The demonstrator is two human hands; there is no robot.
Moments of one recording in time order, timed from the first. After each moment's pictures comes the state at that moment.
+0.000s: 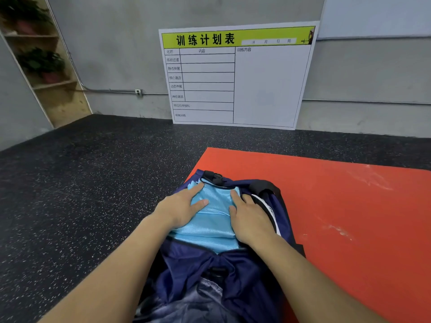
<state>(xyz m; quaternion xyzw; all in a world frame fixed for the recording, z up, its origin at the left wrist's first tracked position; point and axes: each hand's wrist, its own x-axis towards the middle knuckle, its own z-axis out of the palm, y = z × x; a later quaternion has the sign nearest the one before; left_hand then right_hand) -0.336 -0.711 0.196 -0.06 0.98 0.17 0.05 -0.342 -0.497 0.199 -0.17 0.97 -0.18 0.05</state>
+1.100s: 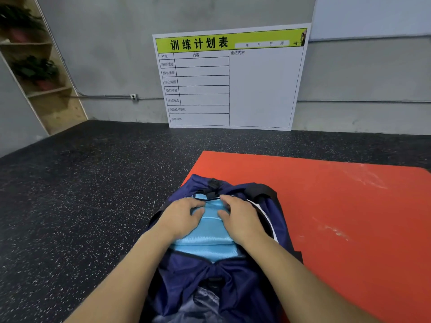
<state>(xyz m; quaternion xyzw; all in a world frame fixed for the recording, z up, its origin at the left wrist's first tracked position) -0.329 -0.691 0.188 -0.01 0.97 0.24 -0.05 -0.356 -0.507 0.185 -0.18 0.93 -0.32 0.00</state>
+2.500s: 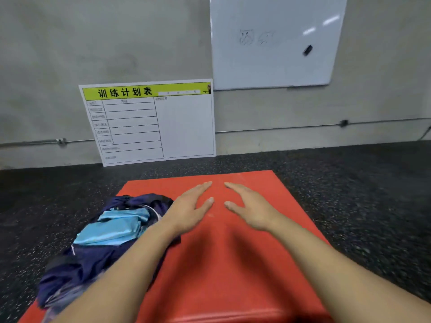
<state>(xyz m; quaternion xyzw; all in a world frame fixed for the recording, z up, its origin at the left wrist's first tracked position) -0.180 -0.397 0.330 0.23 0.92 0.29 -0.12 -0.169 -0.175 0.334 -0.20 0.93 -0.29 -0.08</state>
